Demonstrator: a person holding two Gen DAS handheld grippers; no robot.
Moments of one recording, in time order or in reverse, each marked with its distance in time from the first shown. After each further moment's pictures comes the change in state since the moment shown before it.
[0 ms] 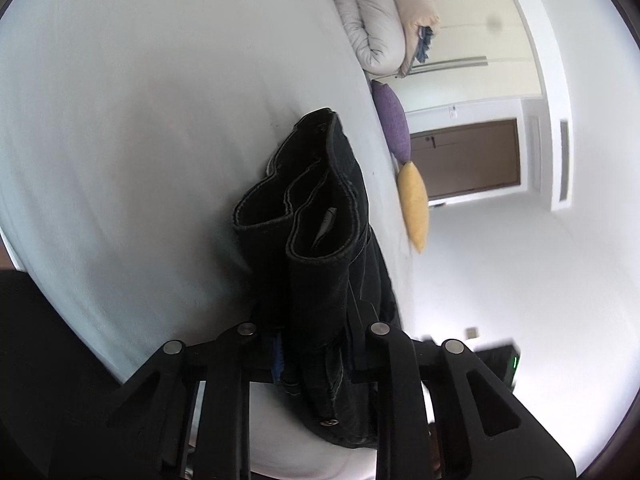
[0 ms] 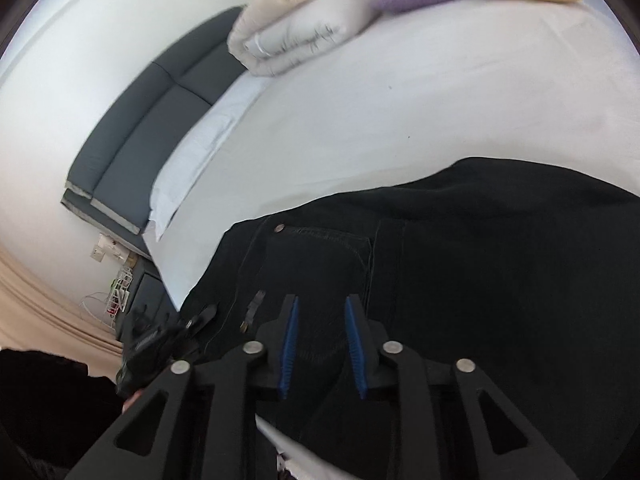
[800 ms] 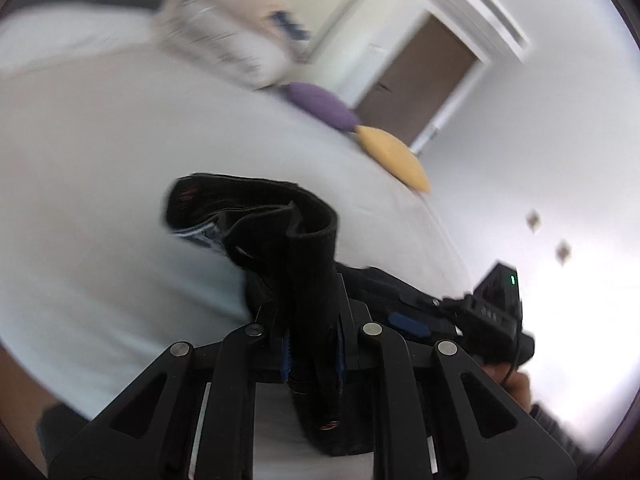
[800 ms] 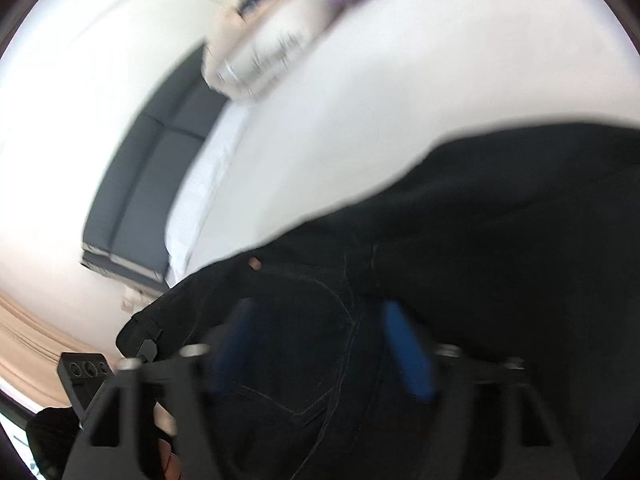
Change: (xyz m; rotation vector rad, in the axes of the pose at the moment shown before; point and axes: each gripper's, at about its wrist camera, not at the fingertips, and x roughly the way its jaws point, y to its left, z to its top) left arm 0.027 -0.201 -0.048 0.704 -0.041 0.132; right arm -0.004 -0.062 -0.006 0.197 -0.137 0.167
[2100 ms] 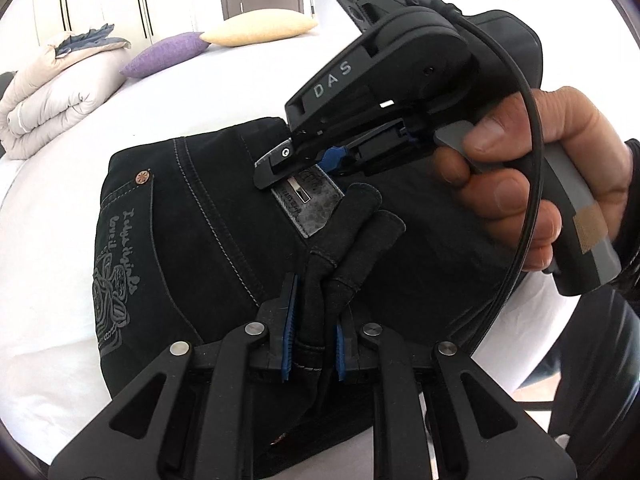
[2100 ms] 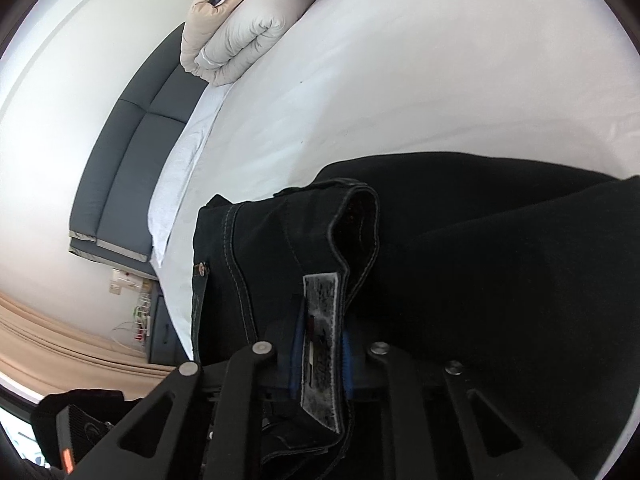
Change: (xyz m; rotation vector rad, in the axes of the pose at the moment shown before) left arm 0.162 -0.171 -0.099 0.693 0.372 0.061; right arm -0.036 -0.056 0.022 -0.005 0.150 -0.087
